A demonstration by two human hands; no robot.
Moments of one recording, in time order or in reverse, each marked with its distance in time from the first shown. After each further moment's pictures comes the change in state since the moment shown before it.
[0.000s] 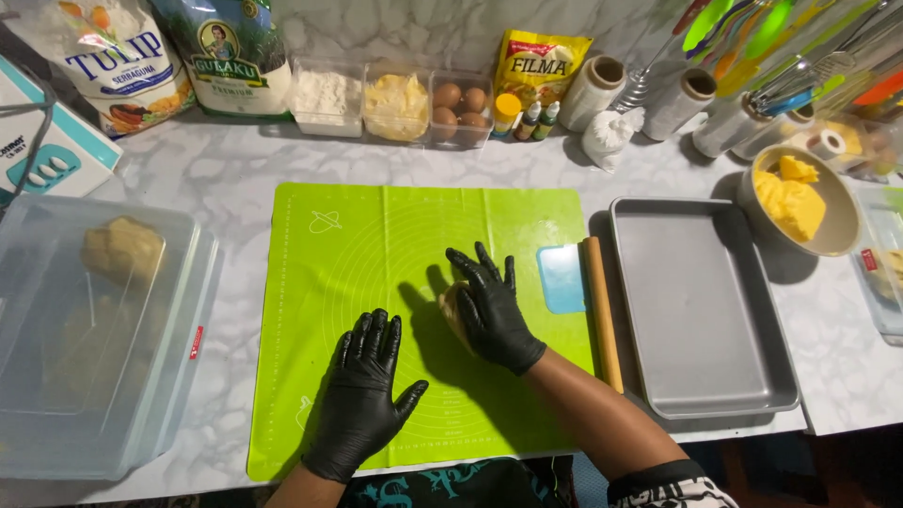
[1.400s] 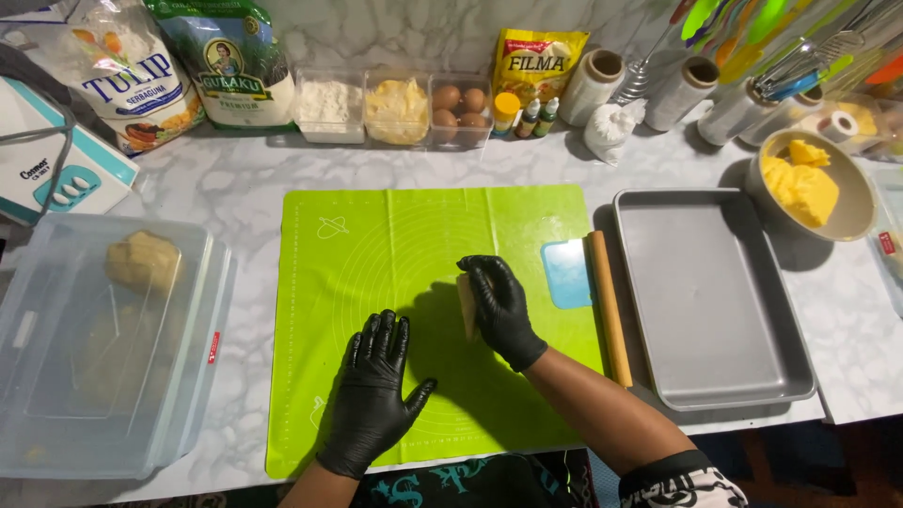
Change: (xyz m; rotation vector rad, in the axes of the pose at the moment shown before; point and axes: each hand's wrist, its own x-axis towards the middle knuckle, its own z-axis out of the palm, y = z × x) left_hand 0.002 0.002 -0.003 -0.011 -0.017 0.002; right_hand 0.000 0.012 0.019 0.723 0.289 0.250
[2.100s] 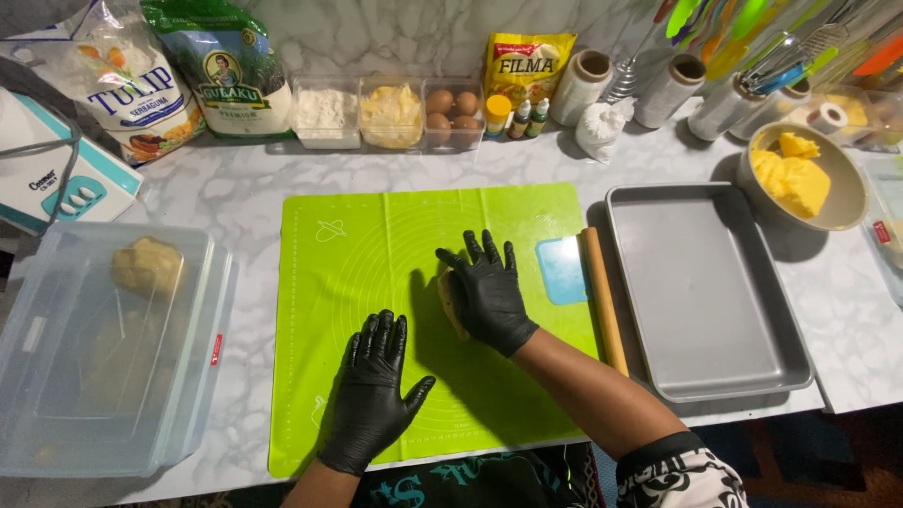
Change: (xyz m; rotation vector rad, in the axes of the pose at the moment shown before) left_hand -0.006 -0.003 0.011 0.040 0.021 0.012; right_hand 0.014 -0.010 0.001 -1.060 -0.212 -0.300
